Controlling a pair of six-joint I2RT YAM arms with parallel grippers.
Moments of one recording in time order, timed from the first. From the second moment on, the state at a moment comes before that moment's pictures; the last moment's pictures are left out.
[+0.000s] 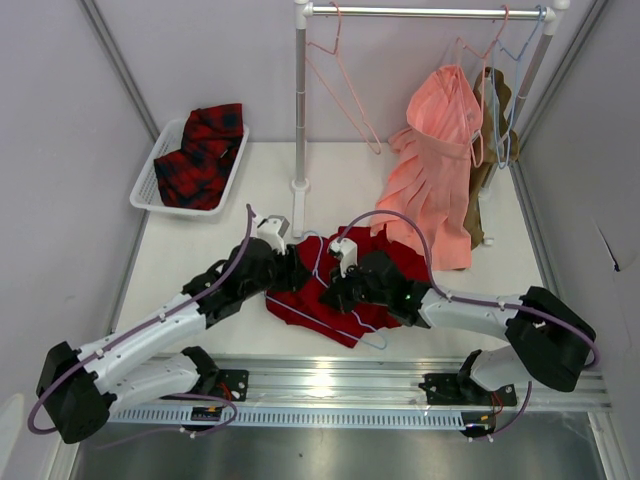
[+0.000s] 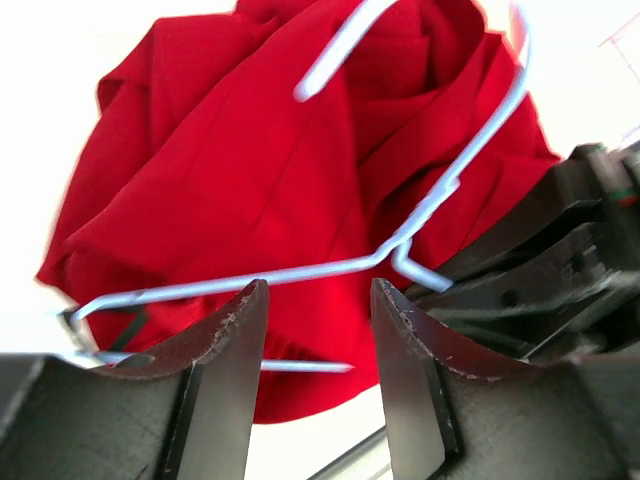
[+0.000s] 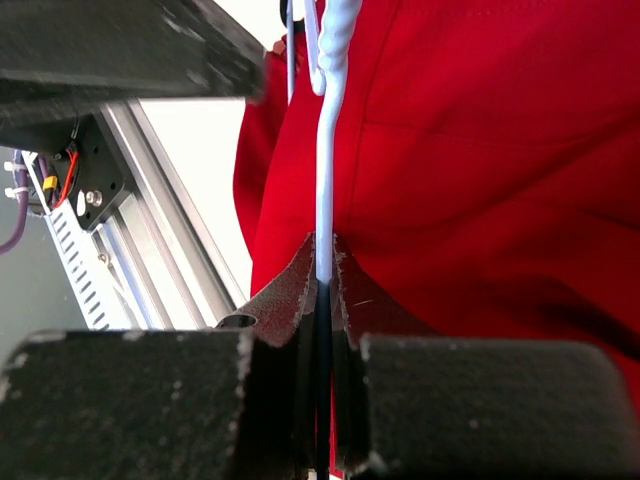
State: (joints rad) left arm -0.76 0.96 0.67 -0.27 -0.06 -0.54; right arm 0.94 1.38 0.63 0.29 -0.24 0.37
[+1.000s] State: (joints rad) left arm -0.81 1.13 0.62 -0.01 -0.10 -0.58; right arm 0.97 1.45 0.67 0.25 -0.19 0.37
